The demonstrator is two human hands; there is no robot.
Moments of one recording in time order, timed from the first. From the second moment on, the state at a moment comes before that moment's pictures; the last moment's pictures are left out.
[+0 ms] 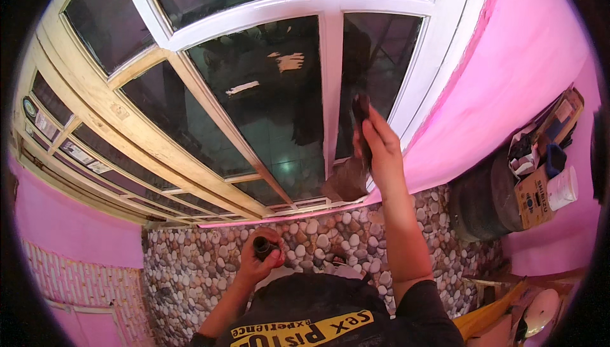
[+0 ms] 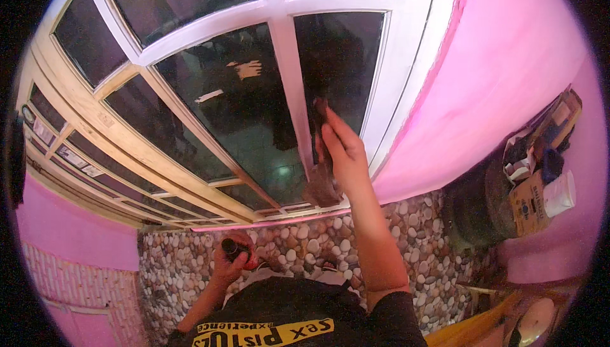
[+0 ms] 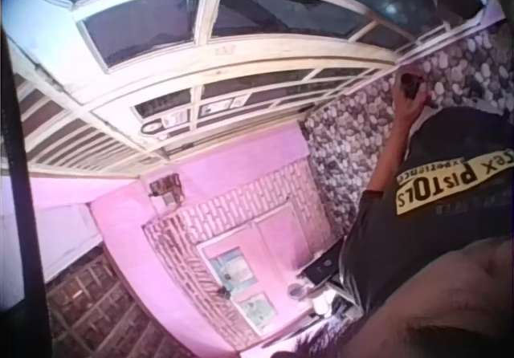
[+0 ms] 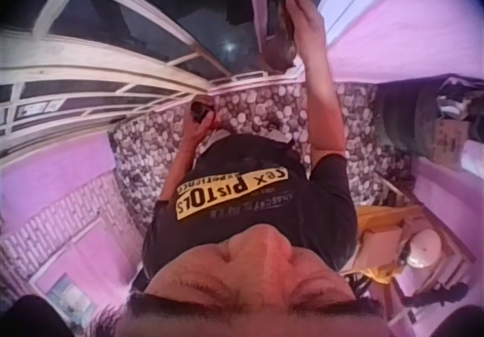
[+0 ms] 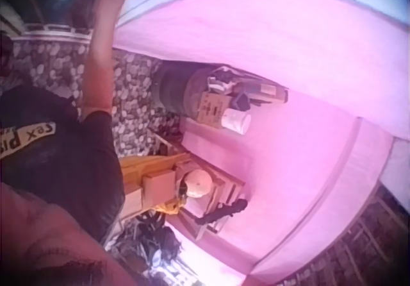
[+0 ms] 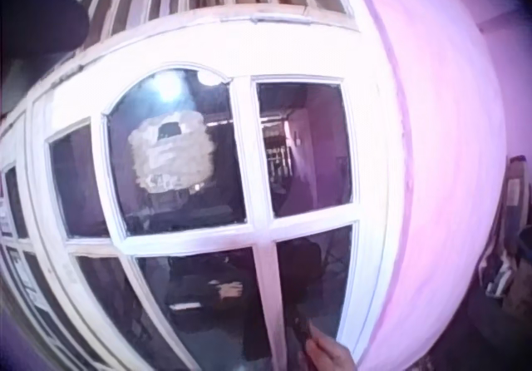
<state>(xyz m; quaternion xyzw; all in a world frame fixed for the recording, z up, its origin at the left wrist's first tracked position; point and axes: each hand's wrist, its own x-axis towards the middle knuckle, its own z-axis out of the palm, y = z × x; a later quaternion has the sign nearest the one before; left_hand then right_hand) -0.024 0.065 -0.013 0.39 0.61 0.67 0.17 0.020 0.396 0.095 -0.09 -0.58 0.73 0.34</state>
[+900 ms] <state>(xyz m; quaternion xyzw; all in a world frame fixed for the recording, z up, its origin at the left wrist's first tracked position) -0.152 -0.007 -0.014 0.47 0.61 0.59 0.26 -0.088 0.276 -0.186 -0.33 -0.50 0.61 0.52</state>
